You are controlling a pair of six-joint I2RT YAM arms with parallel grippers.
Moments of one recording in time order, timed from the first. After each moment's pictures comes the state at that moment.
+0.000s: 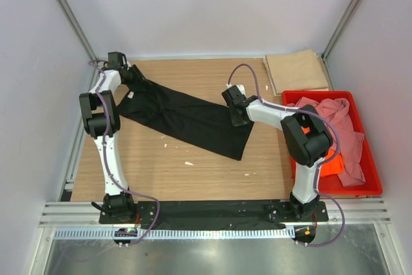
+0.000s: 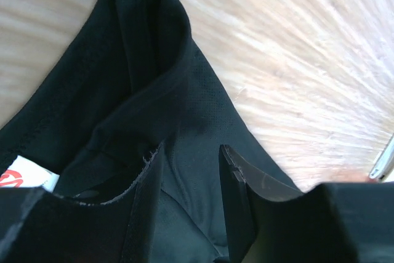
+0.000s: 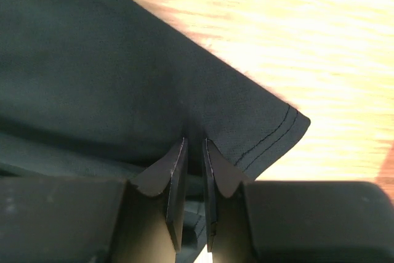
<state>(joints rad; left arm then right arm) 0.13 2.39 1.95 -0.53 0.40 -0.56 0.57 1.91 1.24 -0.44 0.35 0.31</state>
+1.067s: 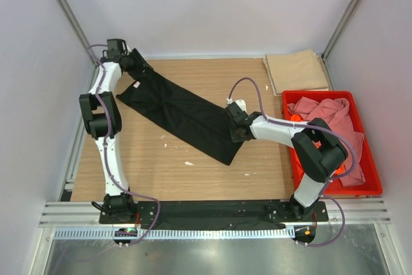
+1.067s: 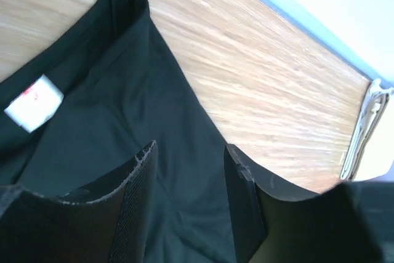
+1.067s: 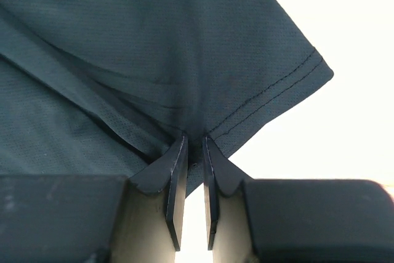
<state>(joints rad) 0.09 2.37 2.10 -0.52 0.40 -0.57 0.68 1.72 1.00 -0.41 0.32 0.45</state>
